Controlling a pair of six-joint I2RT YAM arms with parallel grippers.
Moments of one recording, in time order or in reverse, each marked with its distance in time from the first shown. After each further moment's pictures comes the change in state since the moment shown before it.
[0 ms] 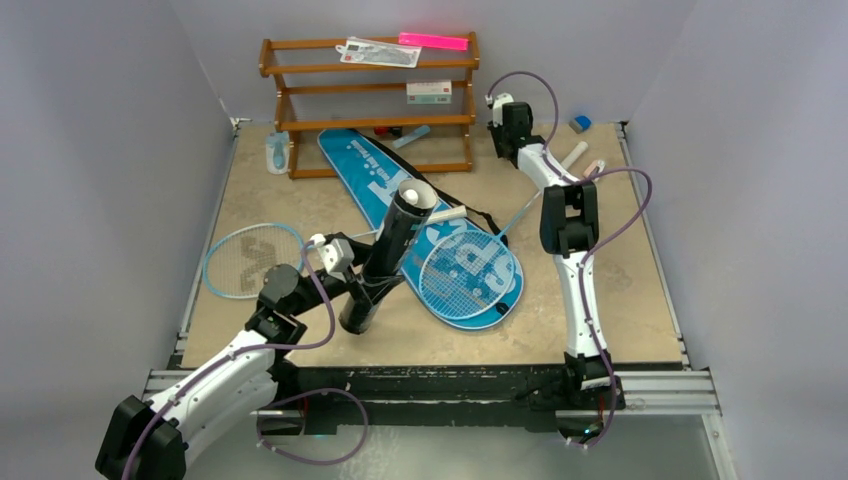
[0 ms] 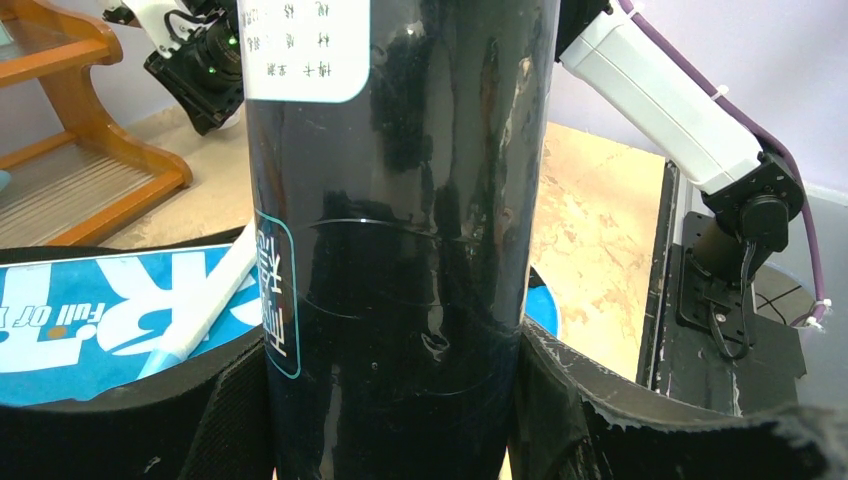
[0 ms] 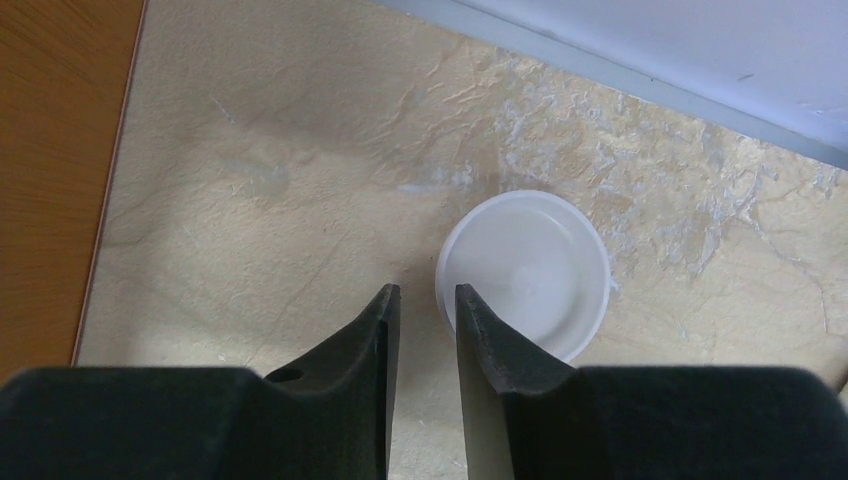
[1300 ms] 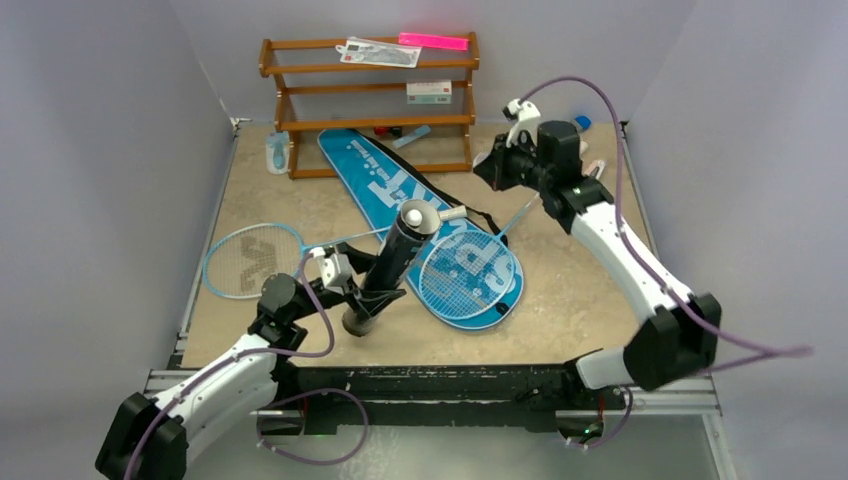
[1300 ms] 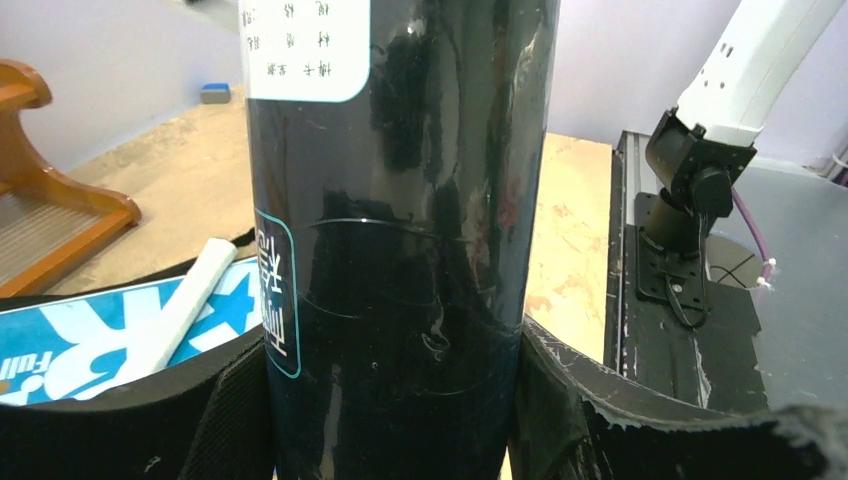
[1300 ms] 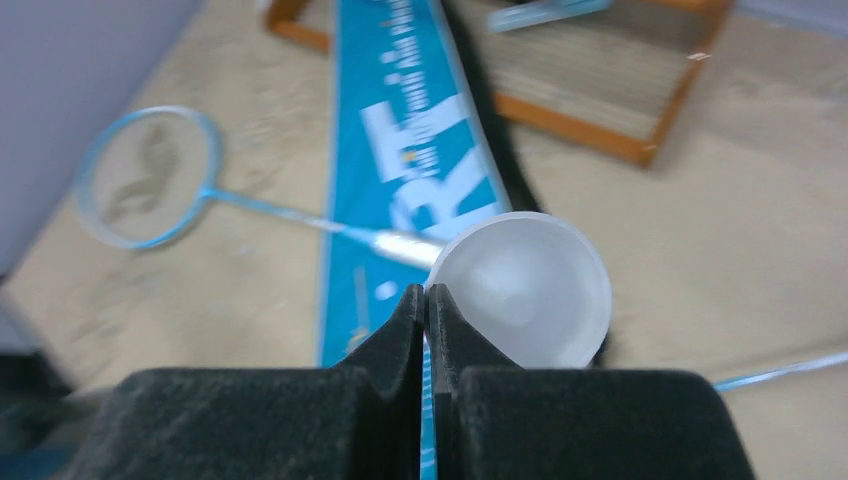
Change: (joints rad) left arm 0.000 -0.024 -0.062 0.108 0.108 -0.006; right arm 0.157 -1.141 -0.921 0.000 -0.393 0.362
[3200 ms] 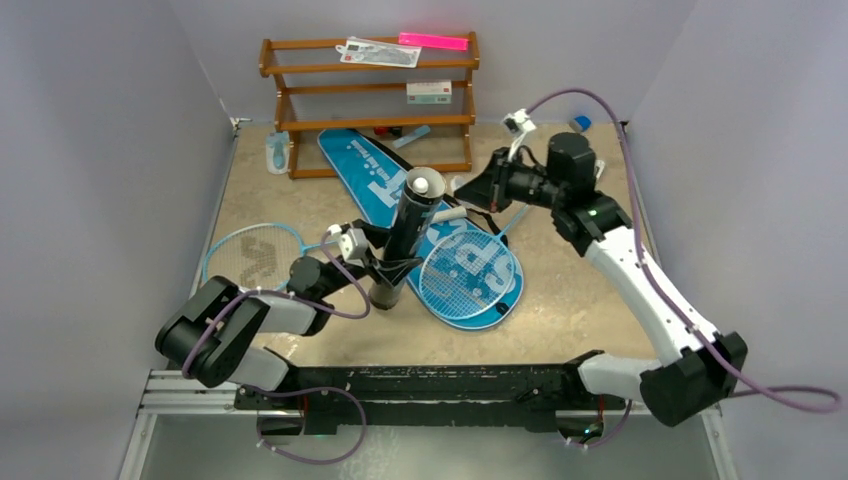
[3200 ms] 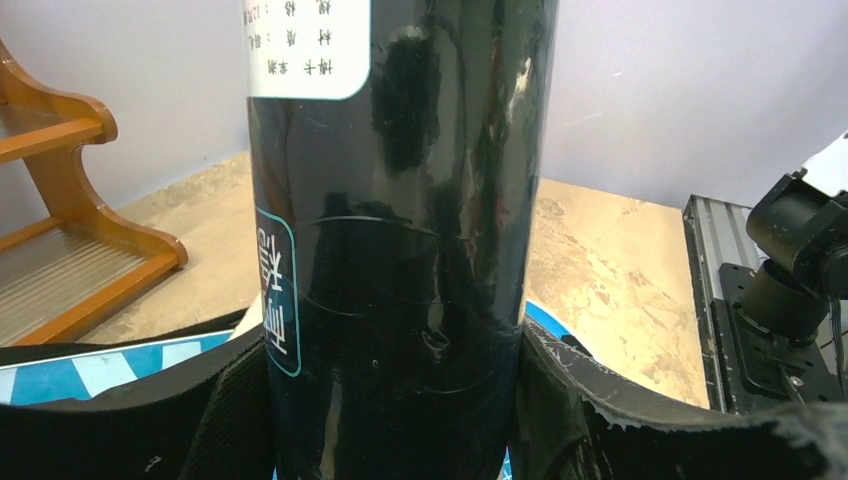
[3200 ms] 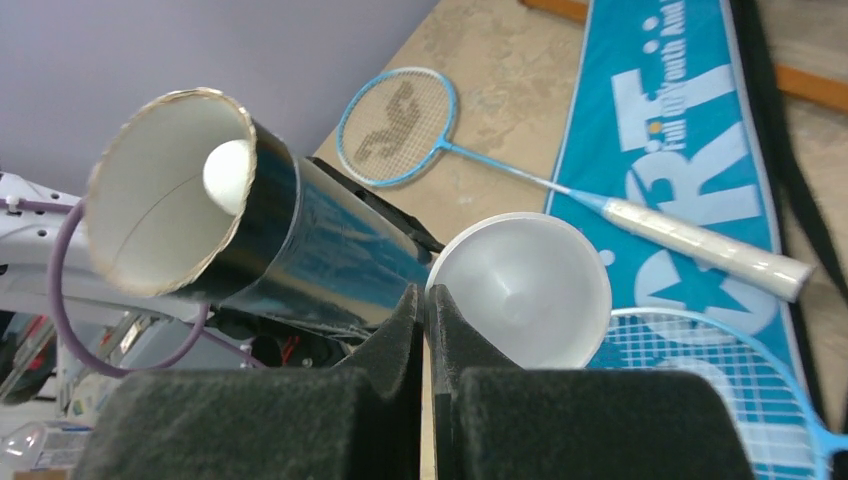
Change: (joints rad) left arm -0.006 0.724 0.072 0.778 -0.086 -0.073; right arm 0.049 -0.269 -0.100 -0.036 -0.380 0.264
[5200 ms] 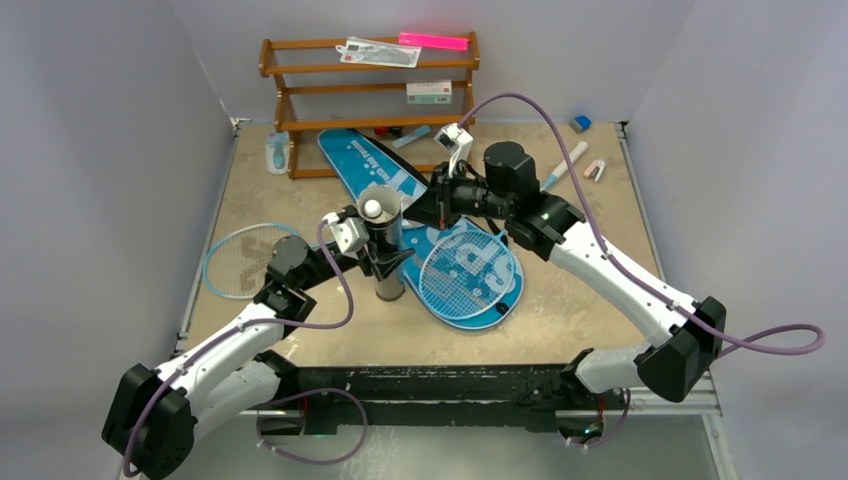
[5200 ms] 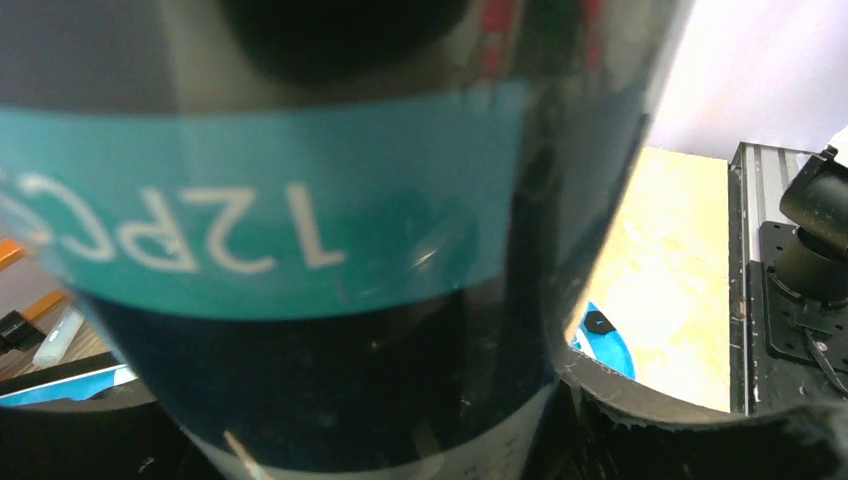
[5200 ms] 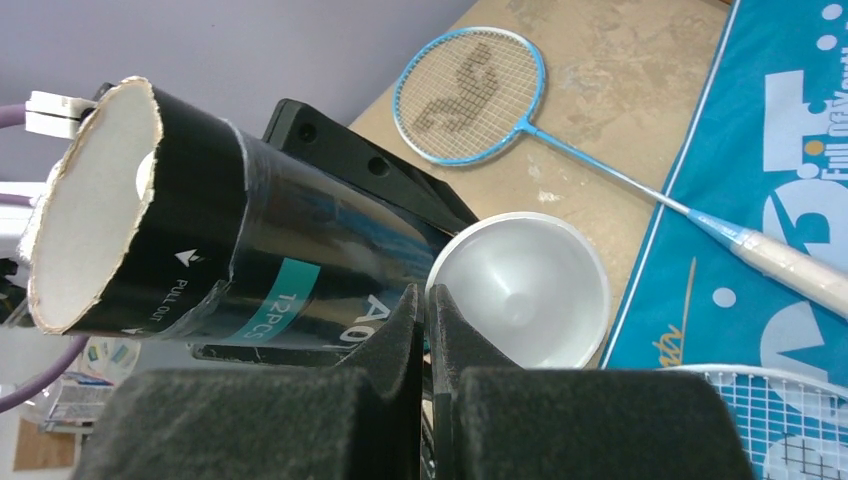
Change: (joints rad) left arm -0.001 -0.503 0.187 -0.857 -0.024 0.240; right arm 0.337 0.151 0.089 0.054 0.165 0.027
